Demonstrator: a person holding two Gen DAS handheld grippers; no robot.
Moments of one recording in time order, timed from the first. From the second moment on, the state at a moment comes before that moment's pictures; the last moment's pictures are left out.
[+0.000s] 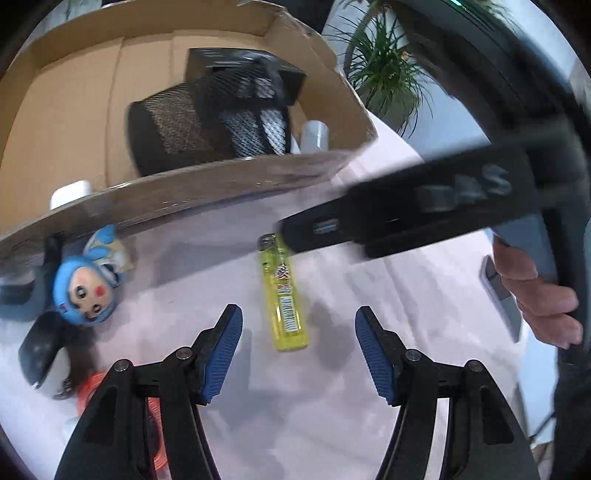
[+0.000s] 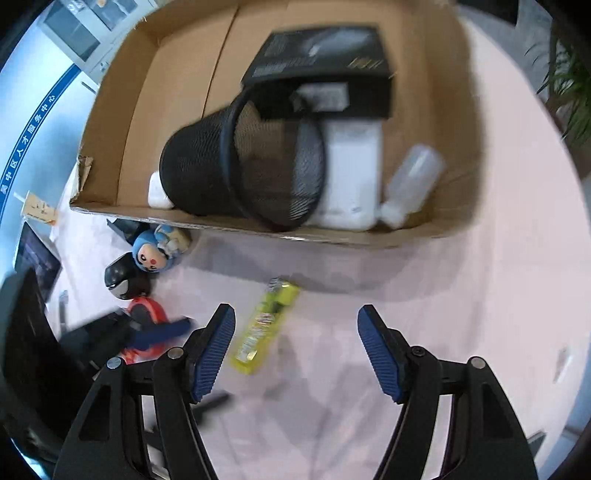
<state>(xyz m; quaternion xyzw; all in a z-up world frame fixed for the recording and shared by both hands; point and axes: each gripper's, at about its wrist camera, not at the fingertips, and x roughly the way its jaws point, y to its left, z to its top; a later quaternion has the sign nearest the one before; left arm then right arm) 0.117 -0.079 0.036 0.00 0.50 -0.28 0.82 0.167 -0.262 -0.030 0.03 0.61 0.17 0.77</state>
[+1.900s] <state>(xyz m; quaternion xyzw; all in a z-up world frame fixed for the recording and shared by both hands) 0.071 0.007 0.136 -0.01 0.33 -0.22 0.92 0.187 -0.155 0.087 -0.04 0.54 0.17 0.82</state>
